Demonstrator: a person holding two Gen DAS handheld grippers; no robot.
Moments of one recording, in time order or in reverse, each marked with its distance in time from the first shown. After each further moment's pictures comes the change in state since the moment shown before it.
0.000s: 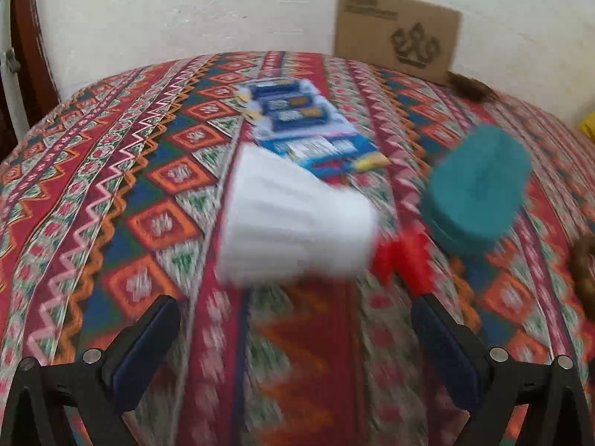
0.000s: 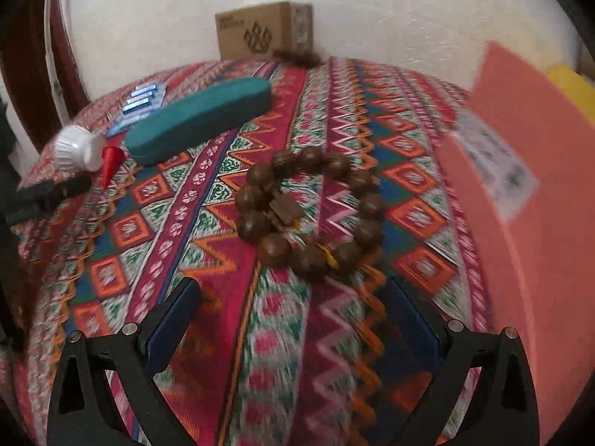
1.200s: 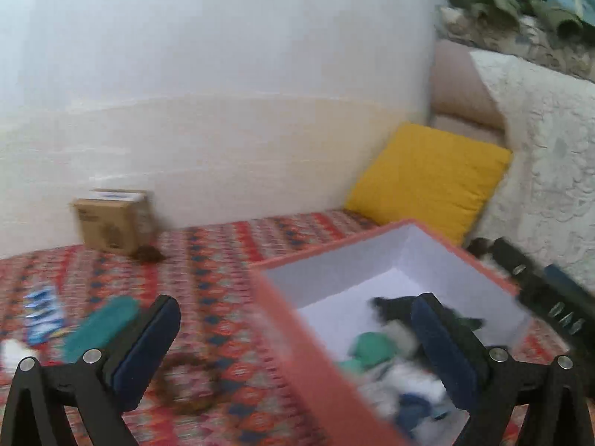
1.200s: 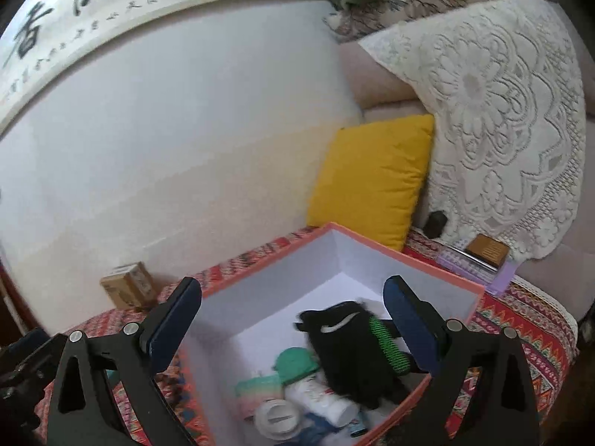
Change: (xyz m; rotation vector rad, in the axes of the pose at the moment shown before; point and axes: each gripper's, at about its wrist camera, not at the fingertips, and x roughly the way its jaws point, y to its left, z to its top) left arm -0.264 -0.302 -0.008 0.262 -0.337 -0.298; right arm -0.301 -0.228 -0.038 0.517 -0.617 -0.246
